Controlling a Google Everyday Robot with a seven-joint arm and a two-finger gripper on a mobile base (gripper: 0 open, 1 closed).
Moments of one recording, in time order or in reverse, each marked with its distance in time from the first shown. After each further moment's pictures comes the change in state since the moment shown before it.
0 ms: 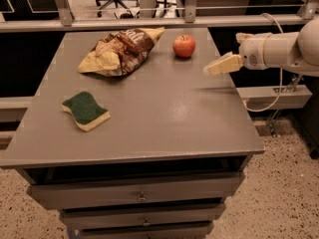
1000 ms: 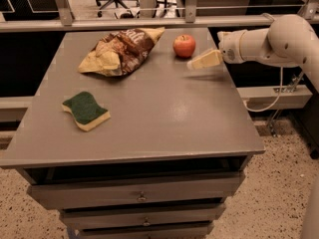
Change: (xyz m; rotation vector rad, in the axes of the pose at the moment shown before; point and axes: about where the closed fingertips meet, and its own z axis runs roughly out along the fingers) arm -0.009 -0.008 0.072 -0.048 -0.006 0.010
